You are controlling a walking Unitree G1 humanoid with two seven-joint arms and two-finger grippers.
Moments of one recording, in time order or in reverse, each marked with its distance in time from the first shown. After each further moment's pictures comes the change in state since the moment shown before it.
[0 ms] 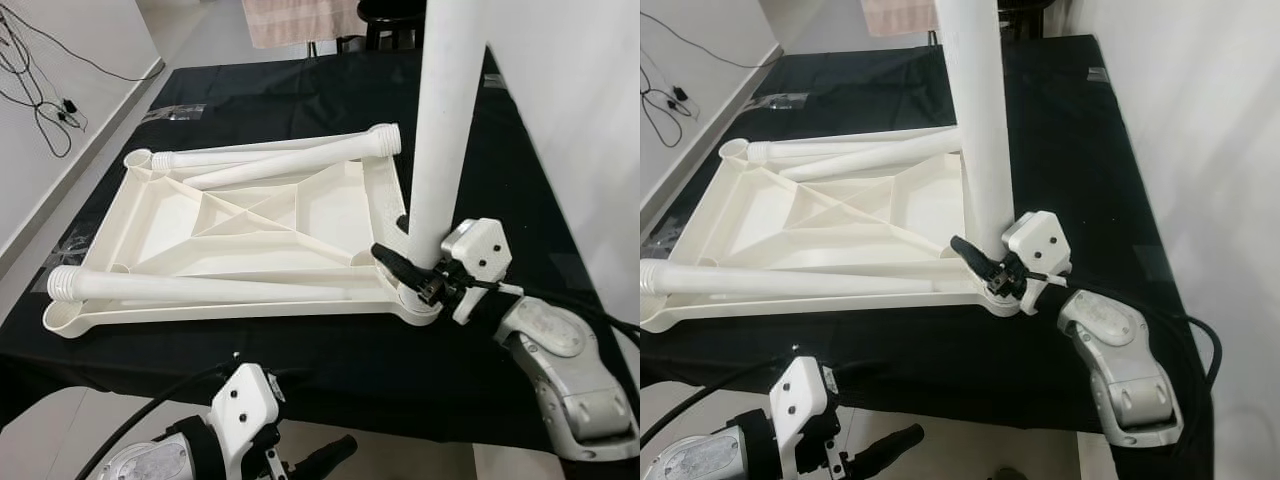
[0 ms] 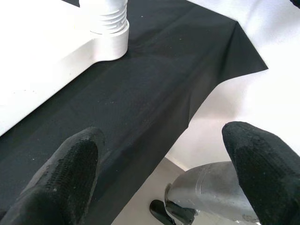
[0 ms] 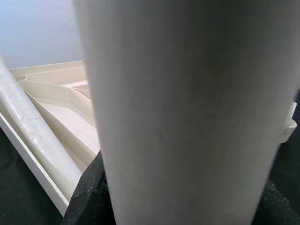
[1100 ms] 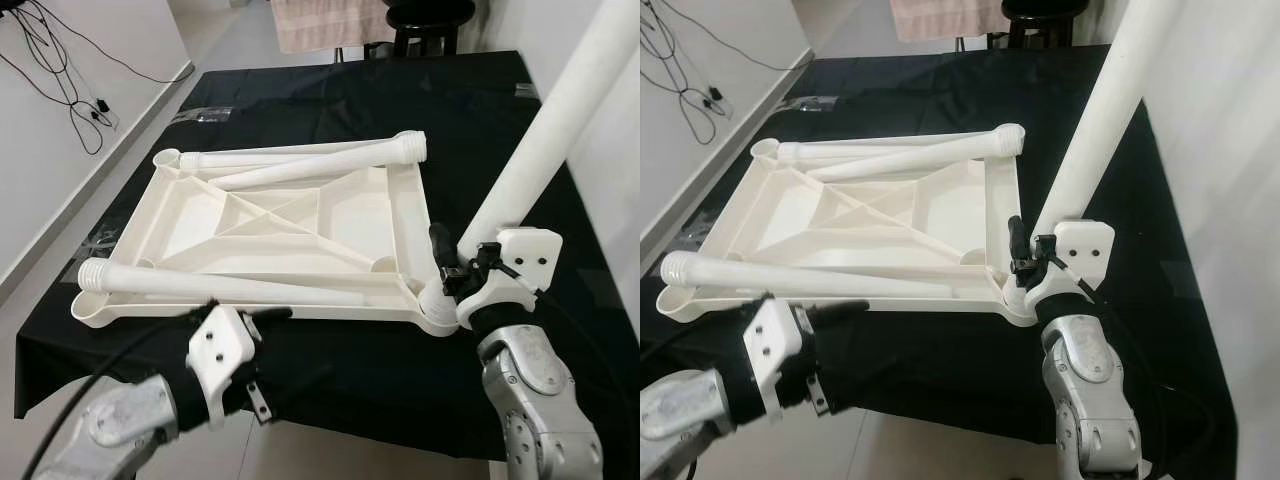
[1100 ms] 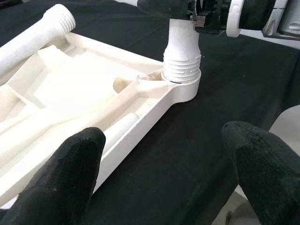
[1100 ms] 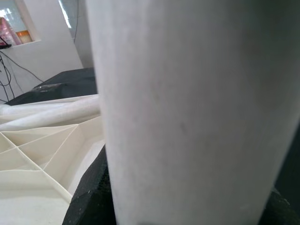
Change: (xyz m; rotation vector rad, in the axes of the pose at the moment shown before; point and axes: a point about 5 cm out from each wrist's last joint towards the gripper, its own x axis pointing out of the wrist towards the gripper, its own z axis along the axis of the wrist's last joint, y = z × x) left arm -0.004 0.042 0.037 0.135 -0.102 0.118; right arm -0.017 0.013 -0.010 0.284 0.047 -0.708
